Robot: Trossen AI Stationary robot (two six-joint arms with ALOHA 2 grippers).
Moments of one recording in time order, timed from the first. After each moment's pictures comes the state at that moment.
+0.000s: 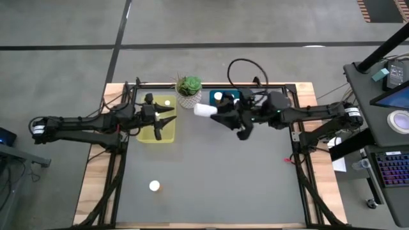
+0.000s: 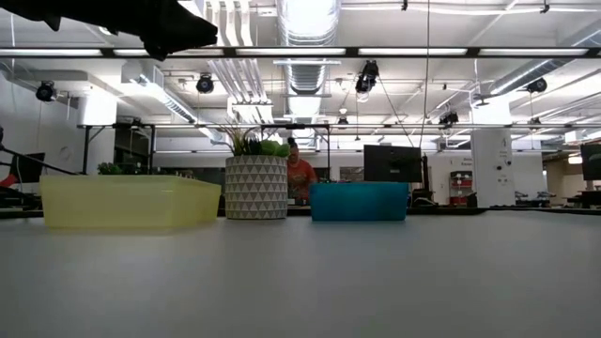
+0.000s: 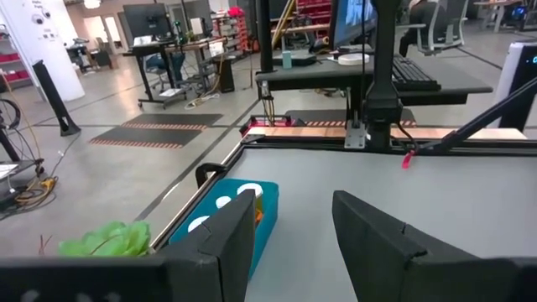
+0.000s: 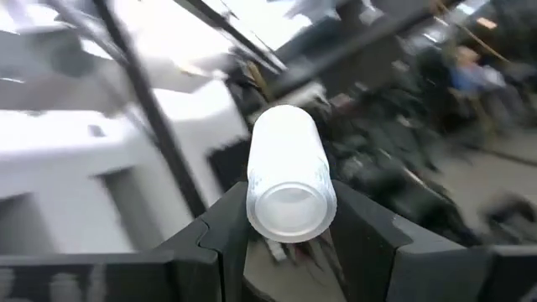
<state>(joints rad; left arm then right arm) 0.11 0.71 0.56 0.09 -0.20 0.09 0.01 1.41 1.22 0.60 -0.16 0.51</state>
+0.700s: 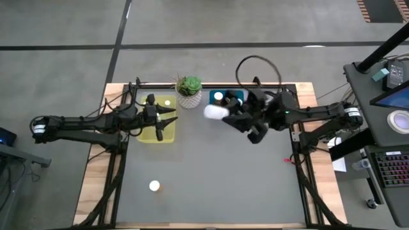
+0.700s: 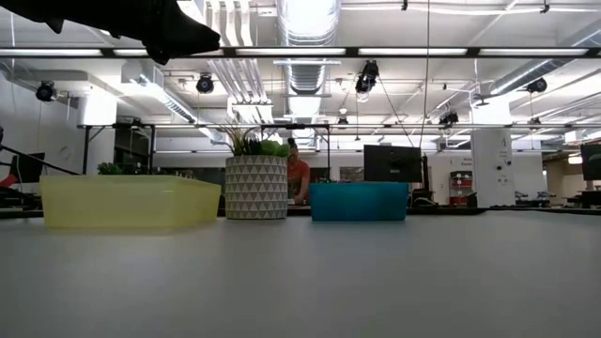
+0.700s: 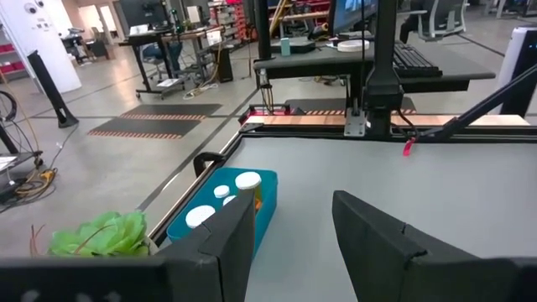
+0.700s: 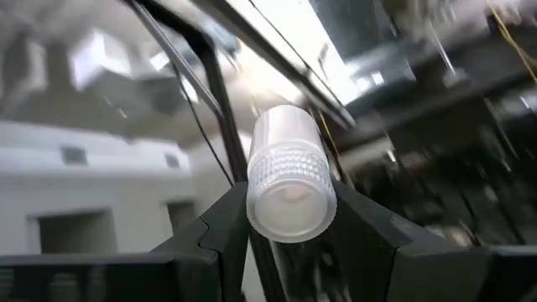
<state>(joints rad) 0.11 0.74 0.56 0.09 -0.20 0.09 0.03 1.42 1.22 0.82 -0.26 0.50</state>
